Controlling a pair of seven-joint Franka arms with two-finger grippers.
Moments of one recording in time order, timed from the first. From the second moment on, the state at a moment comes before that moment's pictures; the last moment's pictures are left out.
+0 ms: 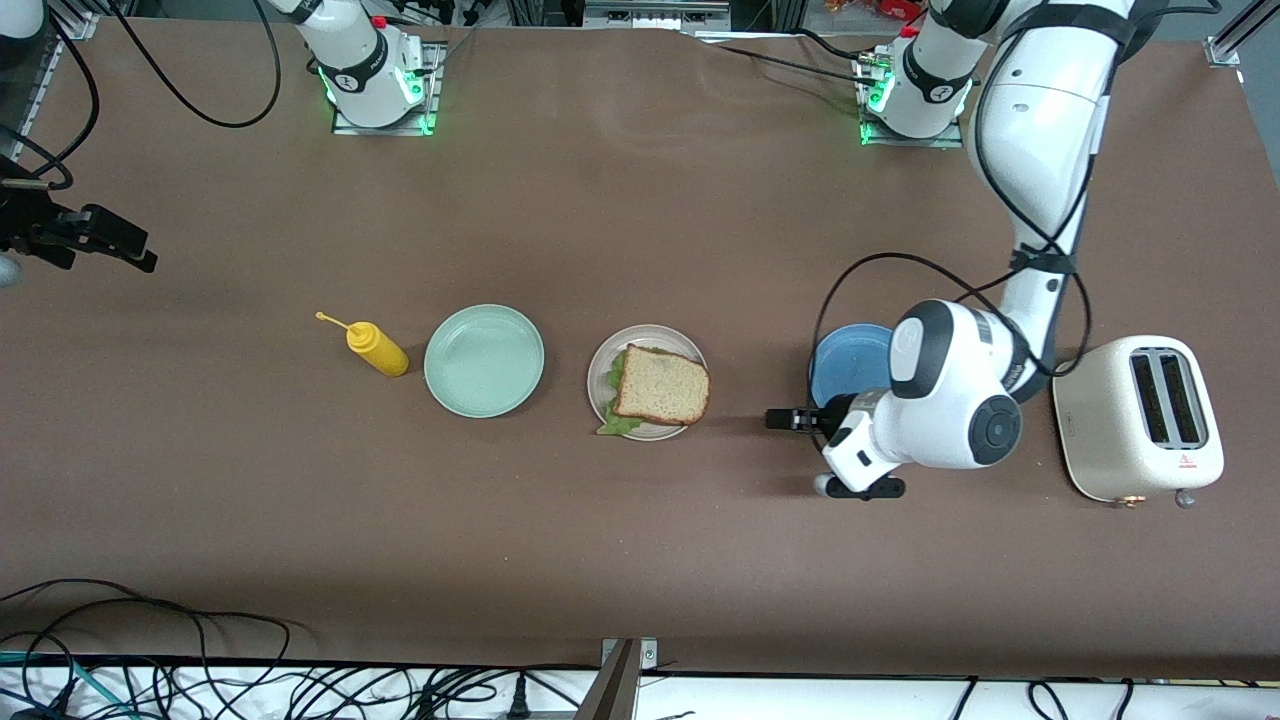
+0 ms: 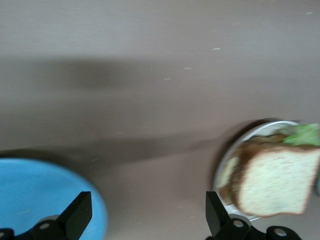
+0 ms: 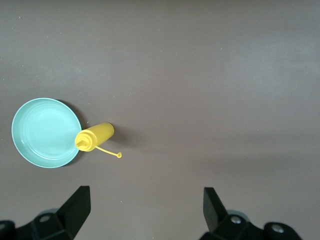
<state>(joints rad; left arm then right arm) -0.21 0.78 -0.04 -1.30 -0.36 1.88 -0.09 -0.02 -0.01 -0.08 -1.72 0.01 1.72 -0.06</state>
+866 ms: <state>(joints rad) -0.07 0.62 -0.03 -1.30 0.08 1.62 -0.07 -0.01 -0.01 -0.07 -1.71 0.01 1.70 -0.06</state>
